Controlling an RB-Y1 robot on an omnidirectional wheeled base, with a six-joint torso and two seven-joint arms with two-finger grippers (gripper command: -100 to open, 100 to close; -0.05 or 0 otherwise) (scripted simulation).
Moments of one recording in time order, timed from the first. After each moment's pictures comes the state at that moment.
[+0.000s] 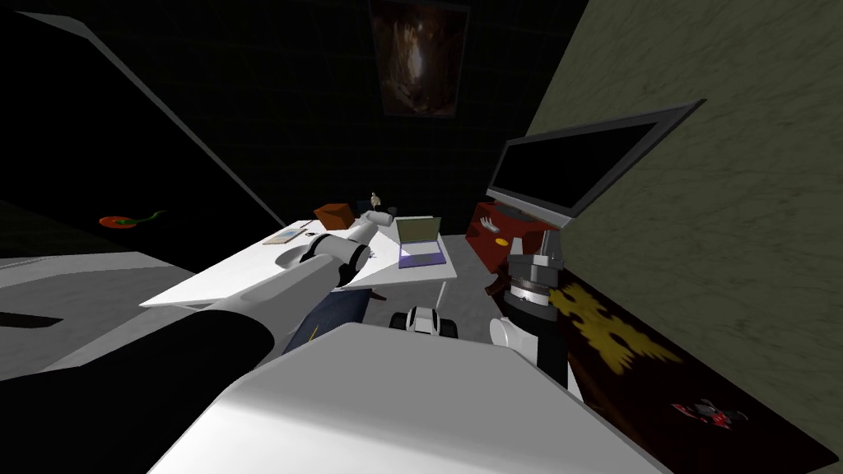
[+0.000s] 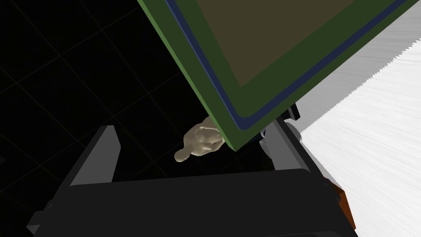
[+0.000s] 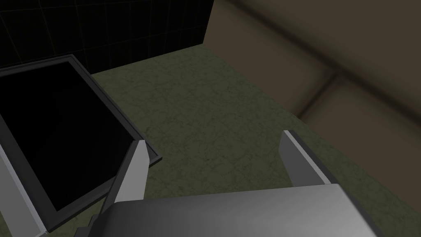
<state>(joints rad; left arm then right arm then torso) -1.14 0.39 -0.01 -0.45 0.19 0.40 -0.23 0.53 0.00 0.04 -2.39 -0.09 -0.43 0.09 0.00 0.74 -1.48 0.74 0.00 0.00</state>
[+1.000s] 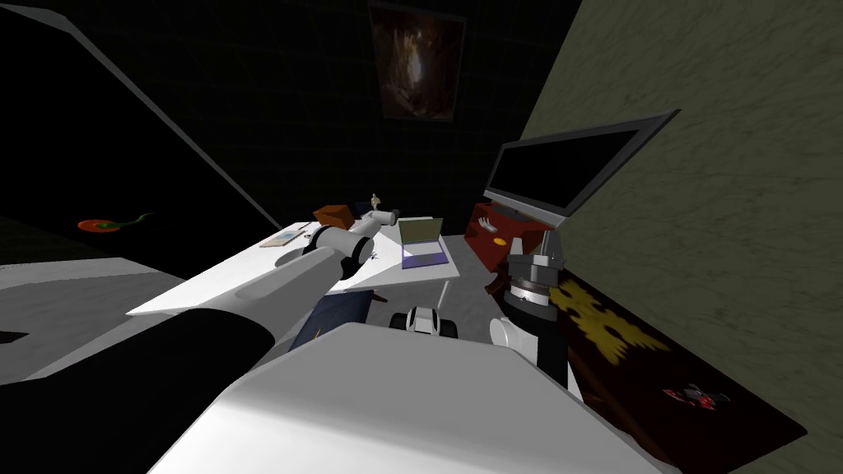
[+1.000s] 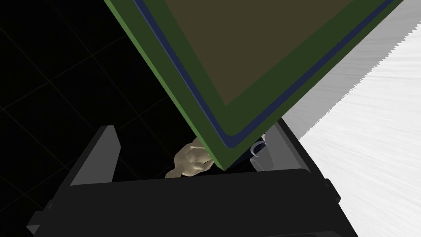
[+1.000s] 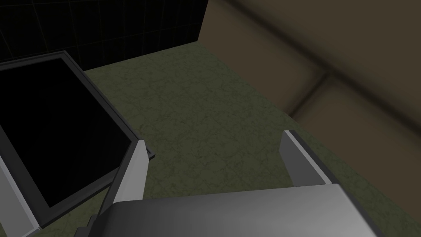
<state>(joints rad) -1.25 0.36 0.01 -0.26 0.29 0.41 -0.34 0.53 0.00 0.04 -2.39 -0.09 -0.43 0.09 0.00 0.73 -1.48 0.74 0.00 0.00</state>
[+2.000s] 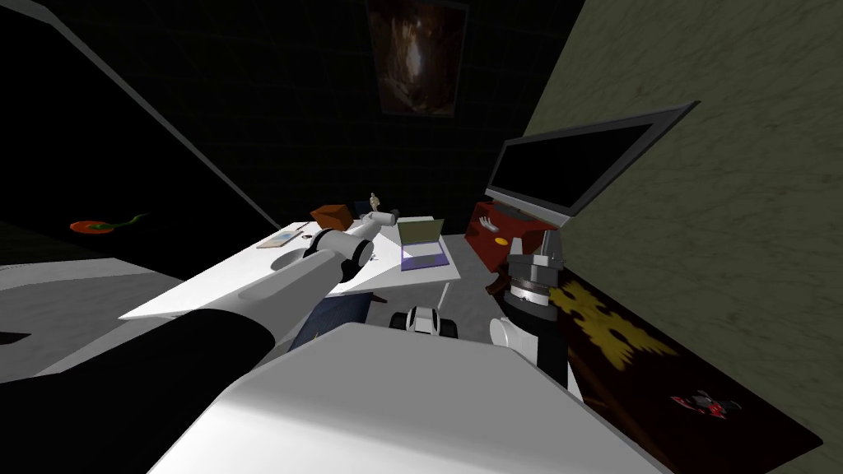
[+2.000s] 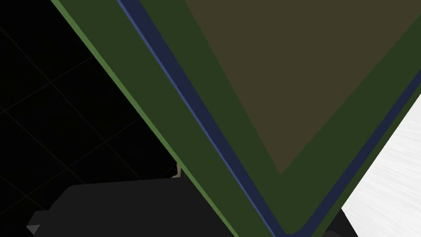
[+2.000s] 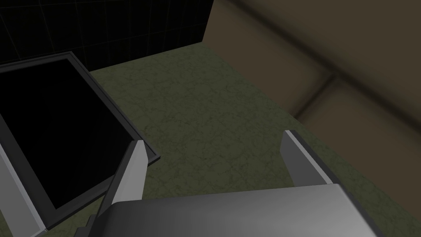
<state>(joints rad) -1.21 0.36 0.00 -0.31 0.27 0.40 -0.32 0.53 0.00 0.04 -2.39 -0.09 -0.43 0.09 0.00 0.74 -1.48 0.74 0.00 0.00</state>
